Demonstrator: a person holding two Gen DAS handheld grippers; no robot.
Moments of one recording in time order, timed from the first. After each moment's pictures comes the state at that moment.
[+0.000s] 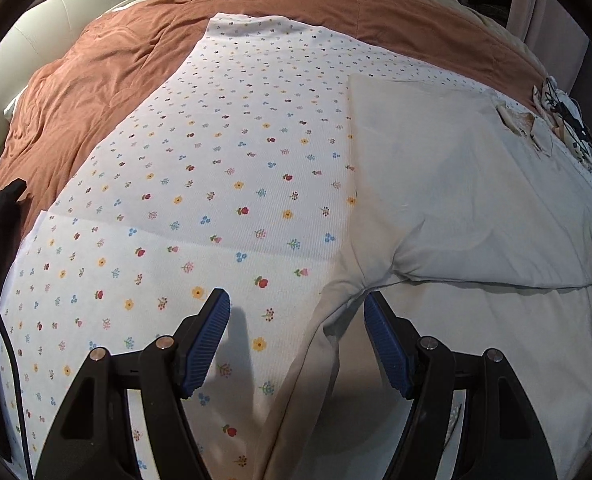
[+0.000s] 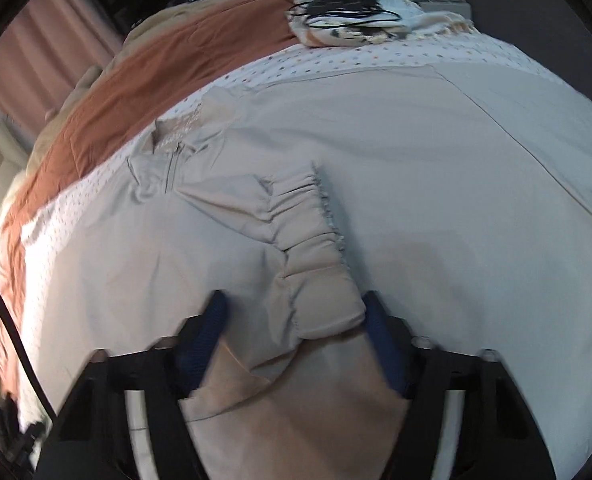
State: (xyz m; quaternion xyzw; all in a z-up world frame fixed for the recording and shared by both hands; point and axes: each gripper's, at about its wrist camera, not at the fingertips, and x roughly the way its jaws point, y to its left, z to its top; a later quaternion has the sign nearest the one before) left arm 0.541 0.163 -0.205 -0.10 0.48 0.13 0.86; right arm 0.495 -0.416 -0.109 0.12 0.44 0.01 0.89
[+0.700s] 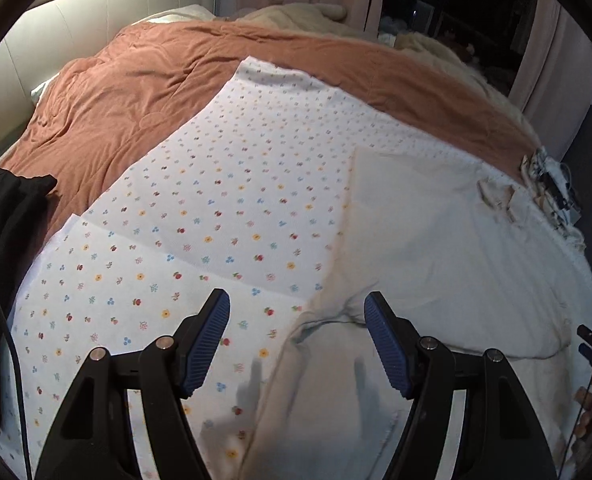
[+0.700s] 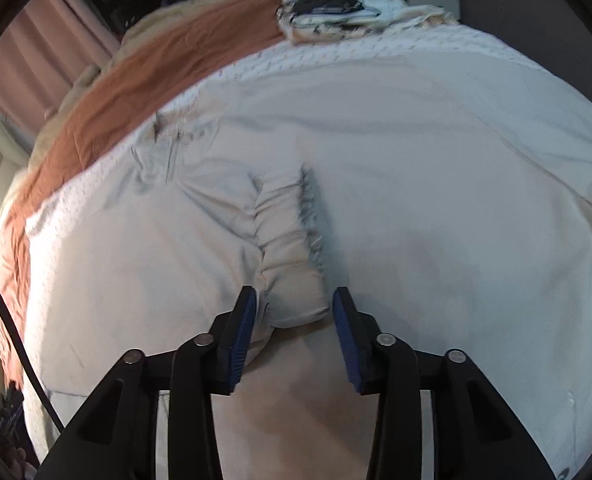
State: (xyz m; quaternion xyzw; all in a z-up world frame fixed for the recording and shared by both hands) left arm 0.505 0.172 -0.135 -0.18 0.39 0.14 0.89; right arm 0.432 -0.452 -0.080 0.18 0.41 0.01 0.89
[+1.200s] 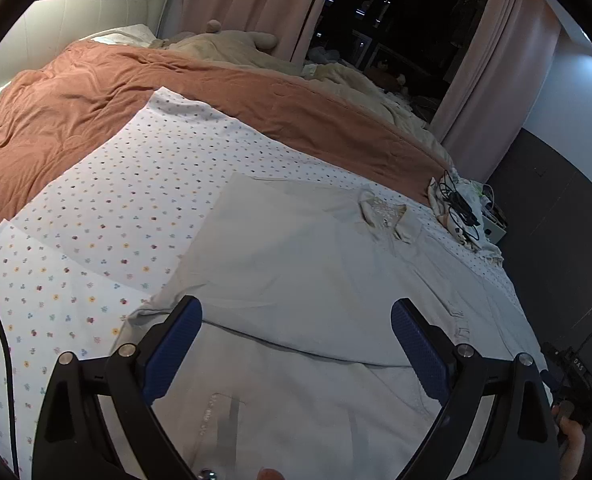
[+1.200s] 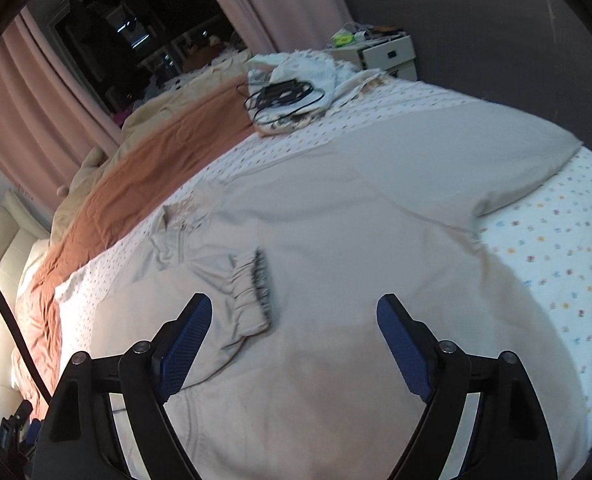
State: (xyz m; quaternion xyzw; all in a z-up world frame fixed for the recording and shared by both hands) left arm 0.503 0.075 -0.097 -0.22 0.32 0.02 0.92; right arm 0.335 -0.538 -0.040 0.24 0.32 -0.02 0.92
